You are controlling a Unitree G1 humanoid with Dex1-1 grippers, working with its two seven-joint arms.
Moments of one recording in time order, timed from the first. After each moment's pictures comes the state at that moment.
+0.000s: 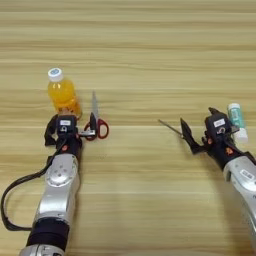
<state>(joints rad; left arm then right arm) -0.11 0.07 0.09 0.39 0.00 -0.18 0.06 0.09 -0.16 0.13 -0.31 -0.04 0.24 0.18</state>
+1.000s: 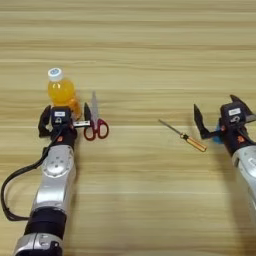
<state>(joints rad) -0.18 0.10 0.11 0.43 0.00 -0.21 0.09 -0.02 -0.16 -0.02 -0.10 -0.02 0.05 0.12</state>
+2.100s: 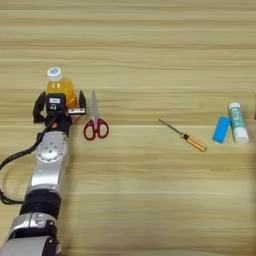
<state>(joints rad) -0.29 0.16 0.14 0.54 -0.01 -0.26 0.05 -0.12 -0.21 -0.36 0.10 0.04 -0.04 -0.13</state>
